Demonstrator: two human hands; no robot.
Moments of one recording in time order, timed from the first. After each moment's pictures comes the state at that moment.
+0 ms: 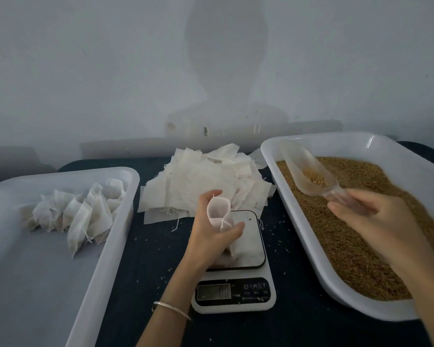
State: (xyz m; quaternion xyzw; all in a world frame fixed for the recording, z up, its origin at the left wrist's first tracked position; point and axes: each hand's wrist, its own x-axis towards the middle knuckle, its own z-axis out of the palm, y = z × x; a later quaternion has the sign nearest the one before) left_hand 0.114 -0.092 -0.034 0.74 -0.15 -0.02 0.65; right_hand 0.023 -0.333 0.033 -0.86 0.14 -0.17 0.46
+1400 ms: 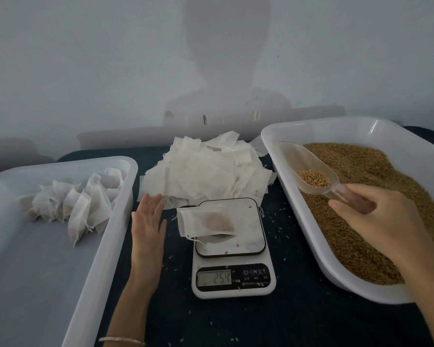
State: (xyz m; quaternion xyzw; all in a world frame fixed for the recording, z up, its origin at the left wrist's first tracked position) left_hand 0.106 -0.020 -0.047 0.75 -0.06 0.14 0.64; right_hand 0.020 -0.337 0.014 -0.91 0.17 -0.20 0.30
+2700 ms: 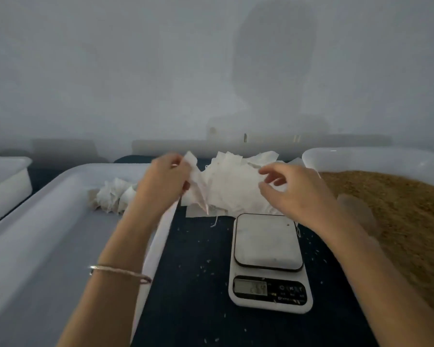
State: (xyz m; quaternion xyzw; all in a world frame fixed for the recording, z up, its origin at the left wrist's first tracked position) left_hand 0.118 0.013 0.087 0.87 -0.02 0.13 0.48; right_hand 0.091 -0.200 0.078 -0.95 -0.05 -0.11 0.30
